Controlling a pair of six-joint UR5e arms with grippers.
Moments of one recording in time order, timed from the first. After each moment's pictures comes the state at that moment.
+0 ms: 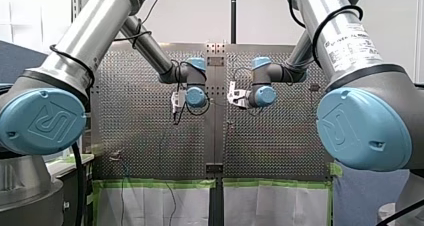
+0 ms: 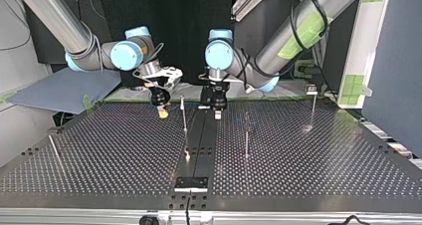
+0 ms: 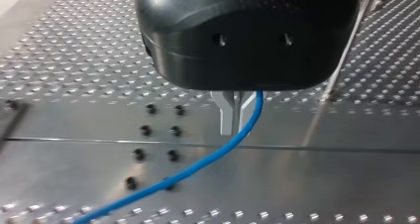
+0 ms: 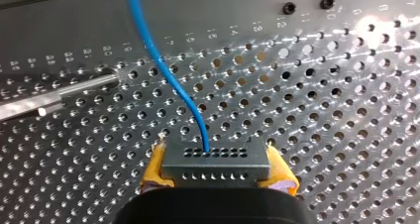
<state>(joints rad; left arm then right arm) -0.54 -2.09 -1.62 -2.59 -2.05 -1.58 2.09 -1.03 1.58 -0.46 1.48 1.73</state>
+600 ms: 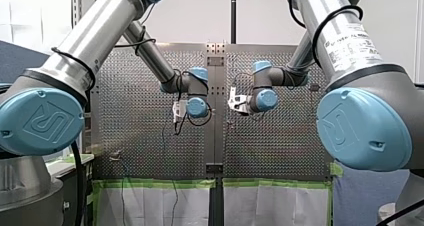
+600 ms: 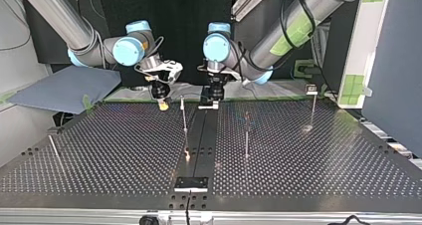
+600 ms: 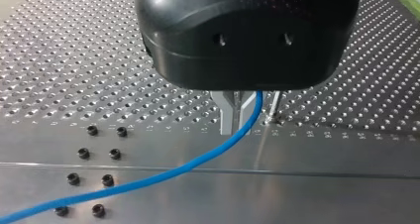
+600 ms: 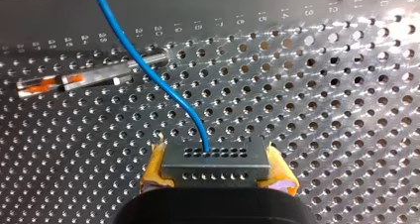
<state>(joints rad) -0.57 -2.13 -1.67 -2.54 -2.05 -1.58 2.09 -1.03 1.63 -0.45 1.50 1.71</state>
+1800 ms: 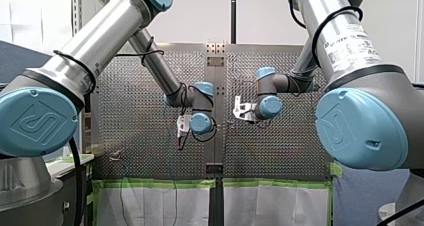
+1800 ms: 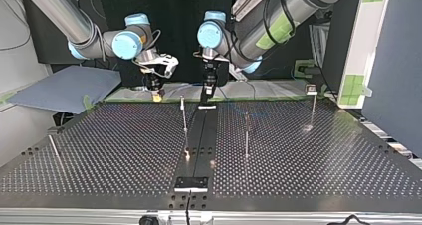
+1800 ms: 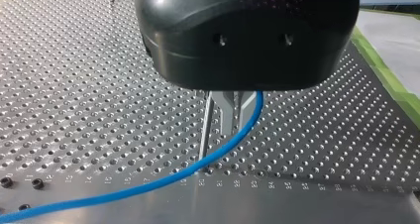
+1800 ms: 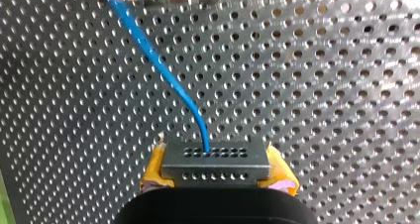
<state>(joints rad) -0.63 -2.21 -1.72 -2.45 -2.07 -1.58 2.06 -1.03 1.71 -0.48 1.57 1.66</state>
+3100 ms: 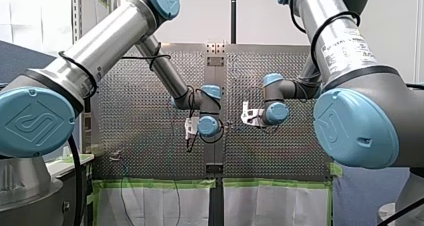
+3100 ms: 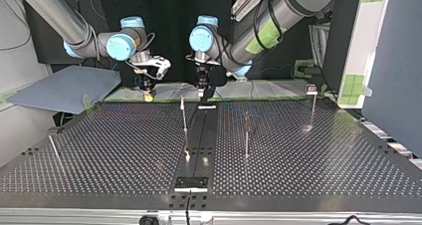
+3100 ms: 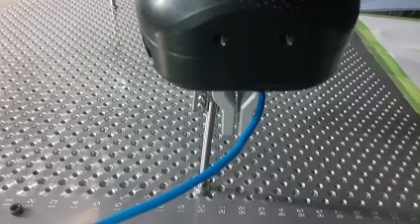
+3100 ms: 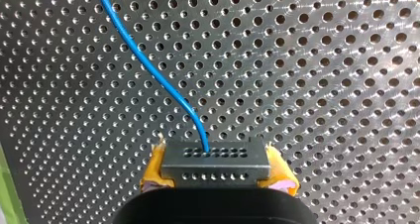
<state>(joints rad) -0.66 -2.28 -1.63 -2.46 -2.07 -1.60 2.00 -0.99 1.73 -0.53 1.56 1.66</state>
